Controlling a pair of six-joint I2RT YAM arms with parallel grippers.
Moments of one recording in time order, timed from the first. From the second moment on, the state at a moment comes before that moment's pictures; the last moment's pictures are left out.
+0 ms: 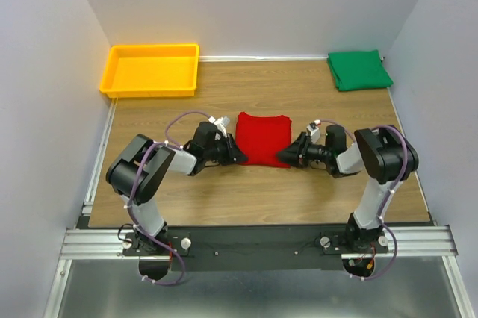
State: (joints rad) left arm -0.52 1.72 0.64 0.48 0.46 -0.74; right arm 0.20 1.83 0.50 0.80 -0.87 0.97
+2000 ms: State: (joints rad) left arm -0.47 1.75 0.66 0.52 0.35 -0.84; right arm 0.11 2.06 0.93 0.59 -0.72 0.95
